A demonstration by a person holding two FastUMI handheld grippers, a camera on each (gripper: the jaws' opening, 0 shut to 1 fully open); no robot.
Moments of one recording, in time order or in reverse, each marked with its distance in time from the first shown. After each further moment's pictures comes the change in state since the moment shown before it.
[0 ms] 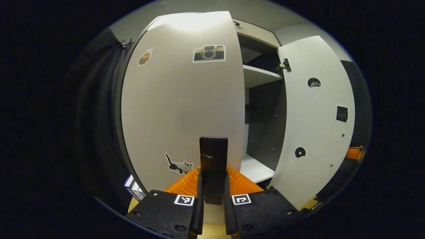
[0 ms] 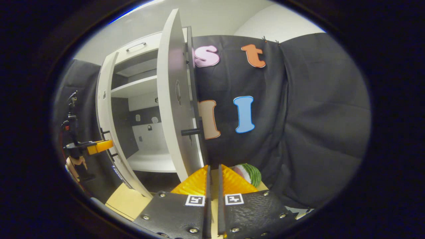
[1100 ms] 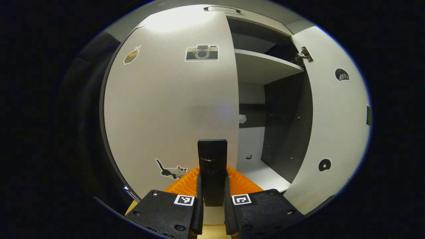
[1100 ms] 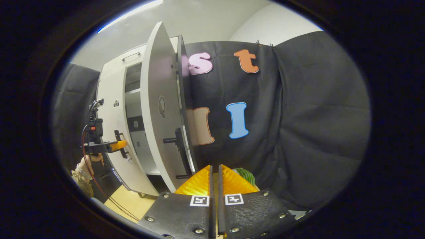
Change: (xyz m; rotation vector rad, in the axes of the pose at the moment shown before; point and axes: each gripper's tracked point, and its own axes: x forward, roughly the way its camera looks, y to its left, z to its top) left arm 0.065 -0.004 0.008 -0.001 0.004 0.152; right arm -0.010 -0.048 0.022 0.023 -0.046 -0.006
